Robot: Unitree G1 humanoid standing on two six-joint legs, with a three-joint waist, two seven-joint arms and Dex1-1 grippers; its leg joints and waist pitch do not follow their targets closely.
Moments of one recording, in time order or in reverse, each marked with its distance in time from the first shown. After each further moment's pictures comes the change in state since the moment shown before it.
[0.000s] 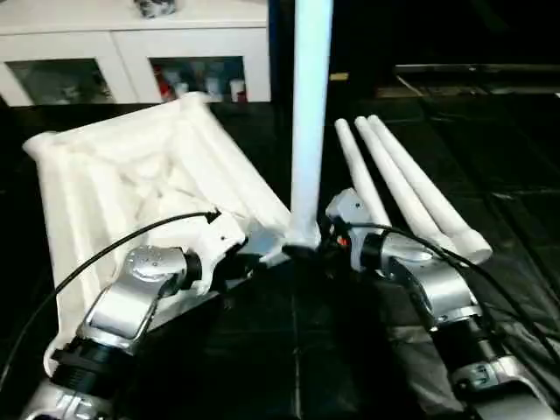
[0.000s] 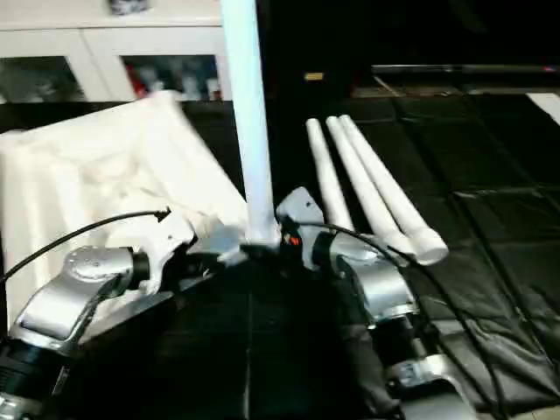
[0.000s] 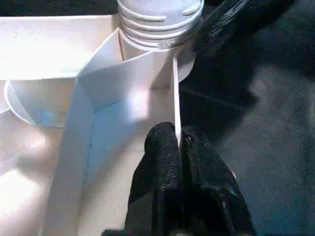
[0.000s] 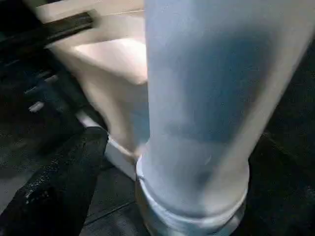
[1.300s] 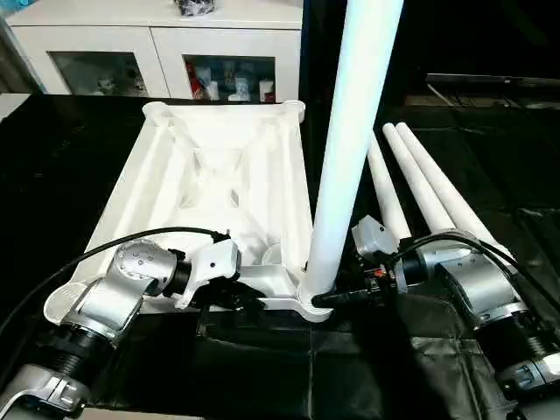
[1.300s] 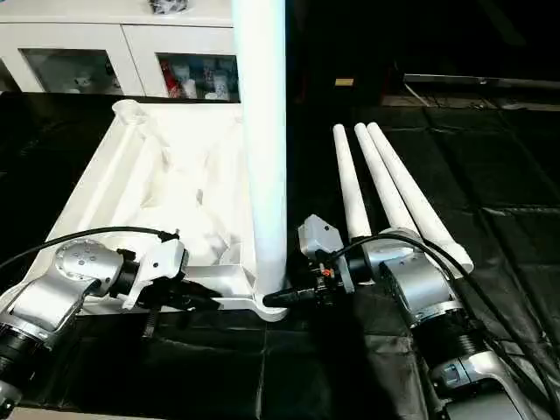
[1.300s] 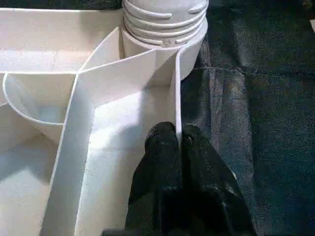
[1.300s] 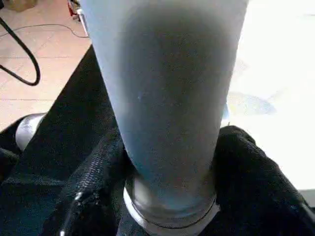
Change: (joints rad) left arm -0.057 0.082 -0.082 0.147 -0.028 -0.261 -0.301; right arm 0.002 -0.157 0.080 -0.026 0.105 -0.054 0.410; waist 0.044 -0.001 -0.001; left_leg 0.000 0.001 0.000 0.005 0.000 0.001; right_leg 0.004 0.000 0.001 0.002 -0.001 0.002
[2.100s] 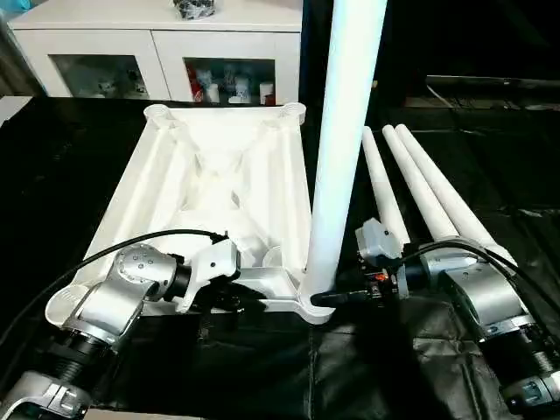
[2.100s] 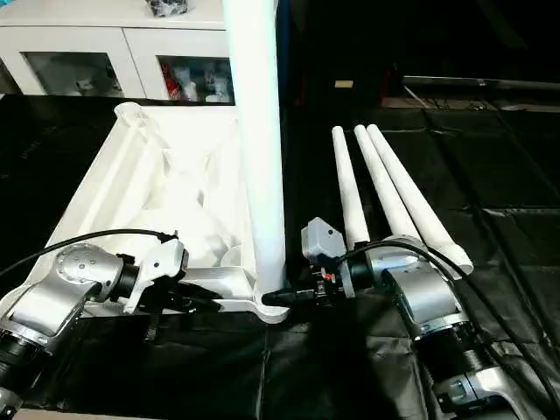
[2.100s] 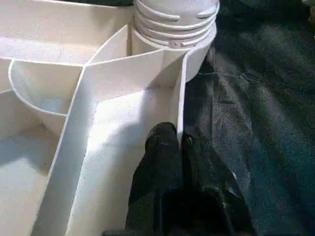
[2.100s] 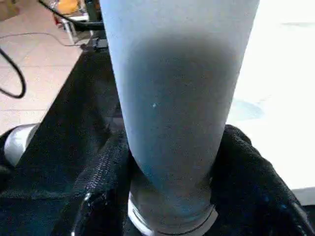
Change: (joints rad) left arm 0.033 -0.037 0.040 -0.036 -0.010 0.117 0.055; right arm 0.074 0.035 -0.032 -0.096 0.004 0.081 -0.107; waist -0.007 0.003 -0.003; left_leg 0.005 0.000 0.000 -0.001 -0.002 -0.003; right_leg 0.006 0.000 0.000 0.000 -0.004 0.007
